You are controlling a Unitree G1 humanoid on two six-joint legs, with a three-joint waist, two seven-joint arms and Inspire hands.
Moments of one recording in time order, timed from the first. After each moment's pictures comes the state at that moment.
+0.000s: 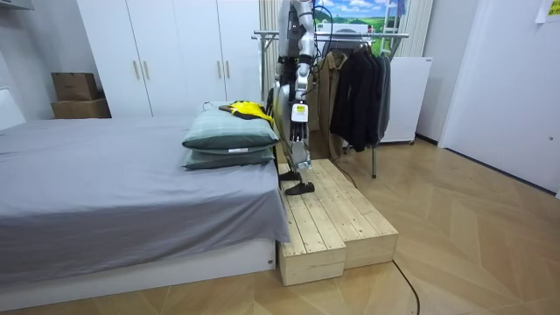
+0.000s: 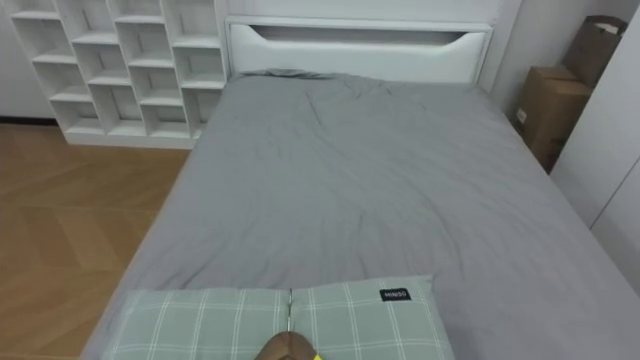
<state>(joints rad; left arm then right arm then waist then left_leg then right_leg) 0.22 0.19 0.08 1.15 0.16 0.10 0.09 0.04 -0.22 0.11 1.36 0.43 0.04 0.24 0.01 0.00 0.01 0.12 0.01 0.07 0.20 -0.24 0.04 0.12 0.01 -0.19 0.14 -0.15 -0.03</state>
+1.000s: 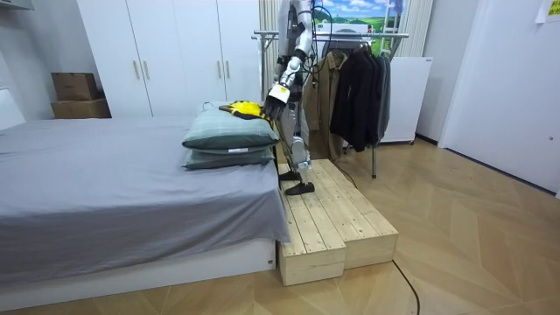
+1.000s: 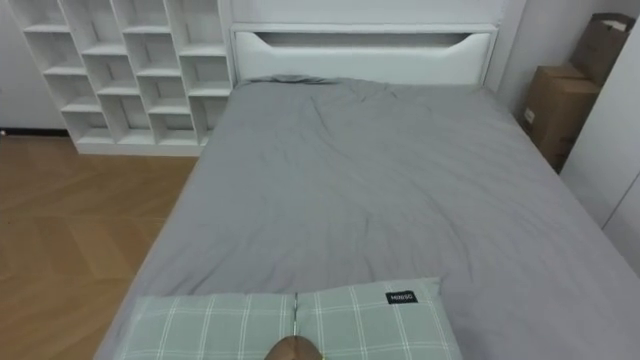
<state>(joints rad) 0.15 0.22 0.18 0.87 0.32 0.01 0.52 0.03 -0.26 0.08 1.35 0.35 0.02 0.23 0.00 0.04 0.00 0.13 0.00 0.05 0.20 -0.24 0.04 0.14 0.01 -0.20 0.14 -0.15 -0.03</state>
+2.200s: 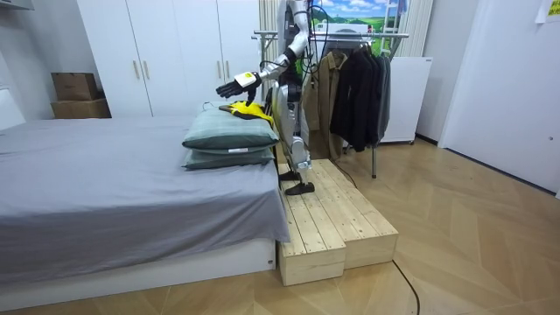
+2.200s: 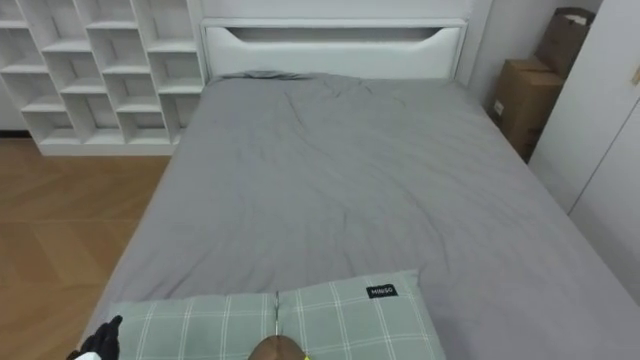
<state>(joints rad) 0.17 0.22 -0.08 0.57 0.72 -0.01 0.45 0.03 -0.25 0.07 1.33 0.31 -0.01 0.24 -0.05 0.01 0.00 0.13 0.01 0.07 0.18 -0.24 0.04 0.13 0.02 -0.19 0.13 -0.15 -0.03</state>
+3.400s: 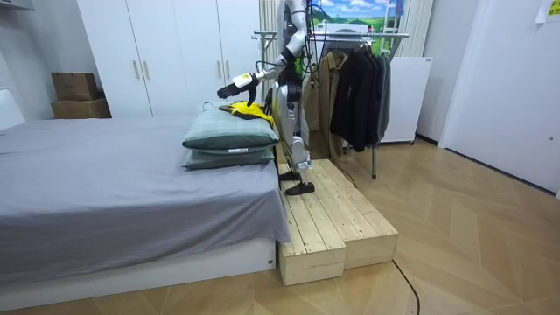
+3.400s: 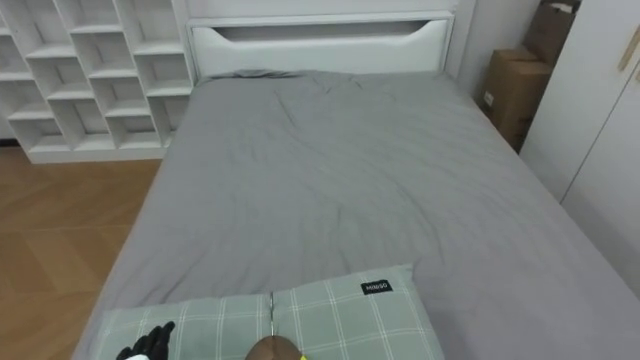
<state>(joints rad) 0.17 0.22 -0.21 0.57 0.80 -0.01 0.40 0.02 -0.24 0.10 1.32 0.31 -0.02 0.24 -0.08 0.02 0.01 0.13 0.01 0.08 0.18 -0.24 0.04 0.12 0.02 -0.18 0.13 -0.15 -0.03</state>
